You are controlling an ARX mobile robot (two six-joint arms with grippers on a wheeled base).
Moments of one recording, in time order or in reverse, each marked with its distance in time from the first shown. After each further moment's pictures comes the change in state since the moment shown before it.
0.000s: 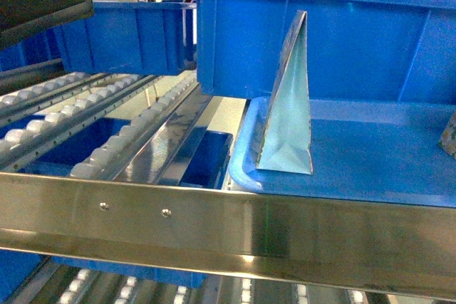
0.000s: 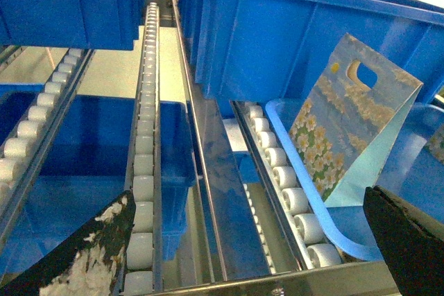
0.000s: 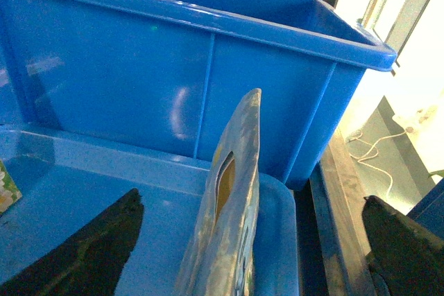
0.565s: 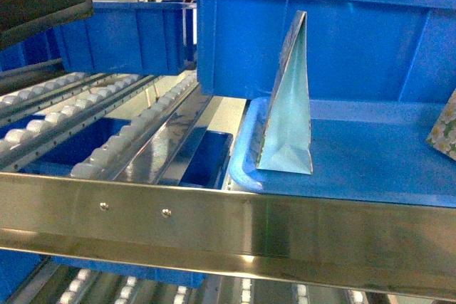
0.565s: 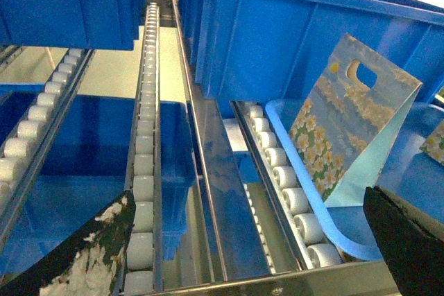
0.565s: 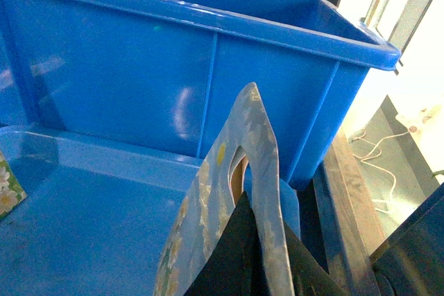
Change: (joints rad) left arm 0.000 0.000 0.000 0.000 0.000 0.000; right arm 0.000 0.000 0.000 -0.002 -0.004 0.005
